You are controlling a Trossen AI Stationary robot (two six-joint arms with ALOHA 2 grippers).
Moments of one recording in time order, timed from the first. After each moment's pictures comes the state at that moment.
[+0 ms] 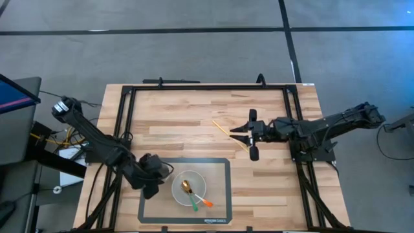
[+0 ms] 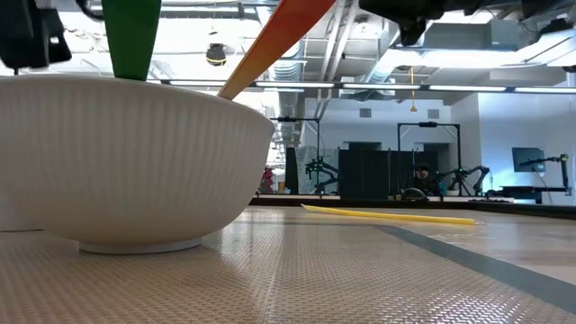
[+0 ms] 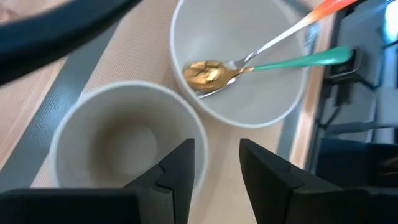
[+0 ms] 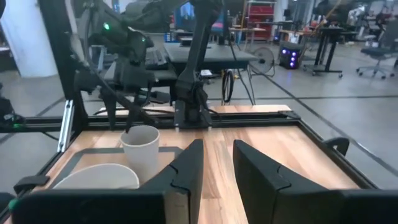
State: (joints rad) left arm -0.74 1.19 0.82 -0.61 -0.28 -1.03; right arm 0.17 1.04 0.61 0.35 0.24 0.00
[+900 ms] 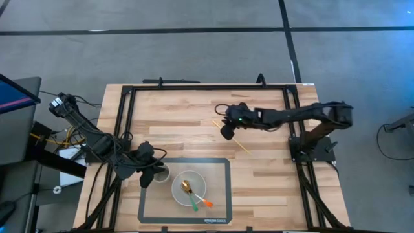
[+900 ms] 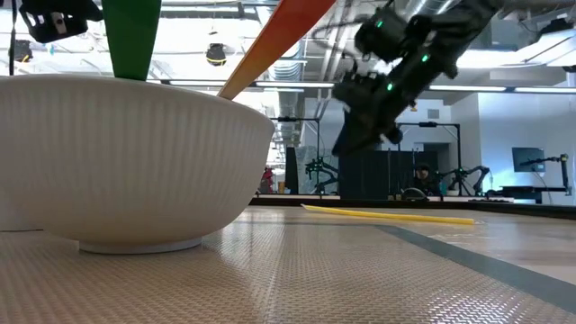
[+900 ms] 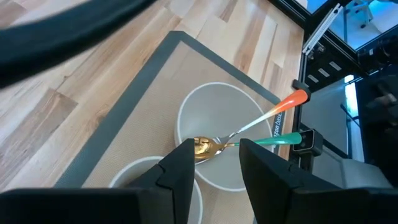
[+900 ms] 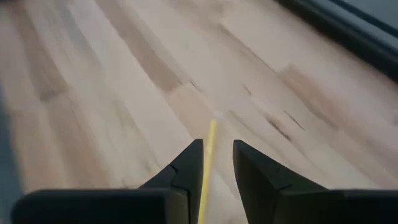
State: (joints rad) left arm -0.74 0.99 0.82 -0.60 -0.52 -1.03; right arm -0.18 1.53 0.81 -0.01 0.26 0.33
